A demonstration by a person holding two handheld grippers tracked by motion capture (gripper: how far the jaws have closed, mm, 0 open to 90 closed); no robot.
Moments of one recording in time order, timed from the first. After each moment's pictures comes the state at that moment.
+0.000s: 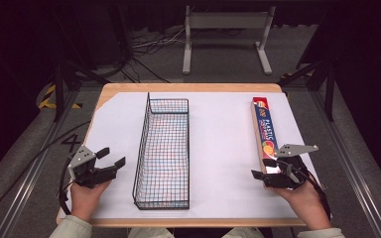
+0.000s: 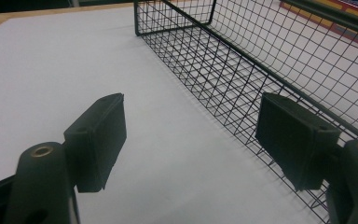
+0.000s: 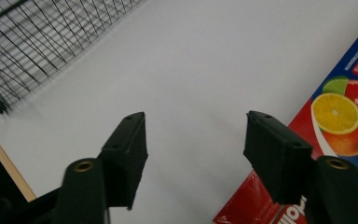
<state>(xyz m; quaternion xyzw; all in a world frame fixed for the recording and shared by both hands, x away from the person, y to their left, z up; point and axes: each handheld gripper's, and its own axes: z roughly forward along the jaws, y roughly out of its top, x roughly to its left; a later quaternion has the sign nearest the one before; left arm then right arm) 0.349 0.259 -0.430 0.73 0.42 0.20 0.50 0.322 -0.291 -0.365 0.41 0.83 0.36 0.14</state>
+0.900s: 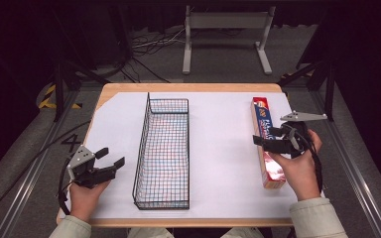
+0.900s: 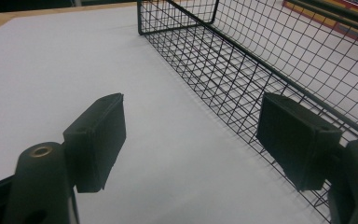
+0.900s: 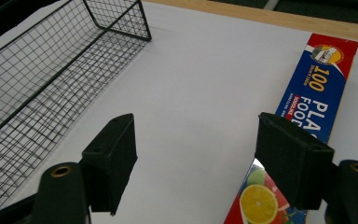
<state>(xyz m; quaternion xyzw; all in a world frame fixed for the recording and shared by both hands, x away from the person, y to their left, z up) 0.348 0.261 -0.430 0.73 0.42 0.20 0.50 0.378 -0.292 -0.317 0.48 0.76 0.39 0.18</state>
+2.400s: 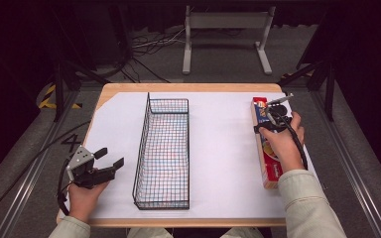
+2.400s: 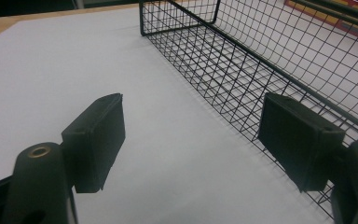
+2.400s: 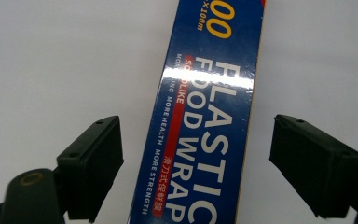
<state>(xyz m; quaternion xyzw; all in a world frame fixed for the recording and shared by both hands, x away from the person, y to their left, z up) 0.346 0.263 -0.430 0.73 0.42 0.21 0.49 0.483 -0.295 -0.371 0.64 0.73 0.16 0.20</state>
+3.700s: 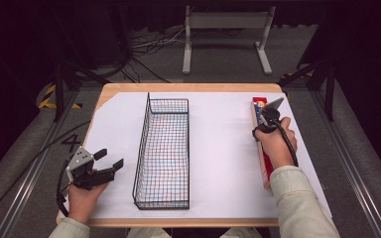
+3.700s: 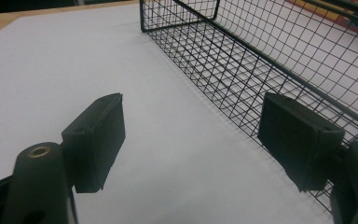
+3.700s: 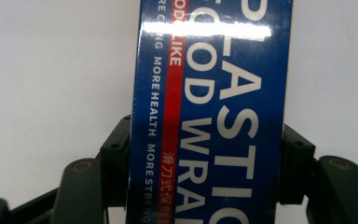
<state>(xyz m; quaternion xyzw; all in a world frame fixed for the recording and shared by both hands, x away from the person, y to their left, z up) 0.341 0.265 -0.430 0.73 0.42 0.21 0.49 0.497 -0.285 -0.396 0.70 0.70 0.07 0.14</state>
